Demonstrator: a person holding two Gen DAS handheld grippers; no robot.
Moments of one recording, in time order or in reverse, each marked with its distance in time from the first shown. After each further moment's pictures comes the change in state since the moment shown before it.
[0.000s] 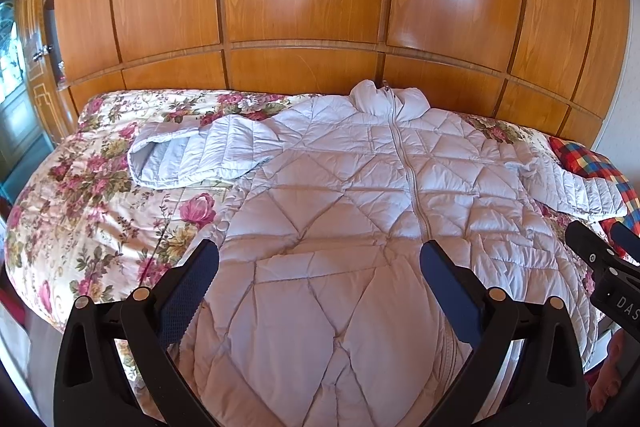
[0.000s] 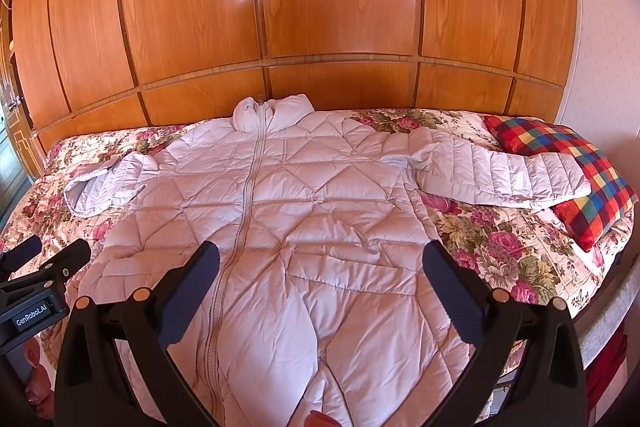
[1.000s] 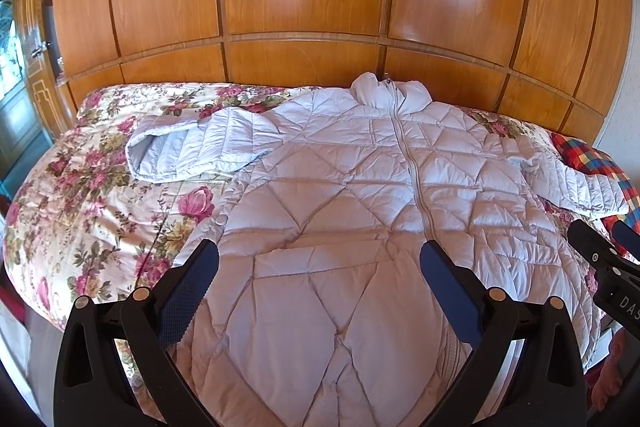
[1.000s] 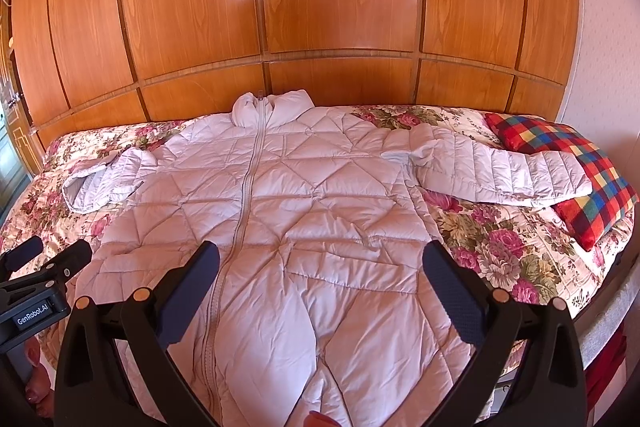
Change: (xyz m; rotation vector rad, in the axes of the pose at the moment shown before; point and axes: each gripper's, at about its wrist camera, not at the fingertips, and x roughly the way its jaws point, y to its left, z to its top) left arm 0.006 0.003 -0.003 -0.003 0.022 -0.006; right arm 0.004 -0.002 0.000 -0.001 0.016 0.004
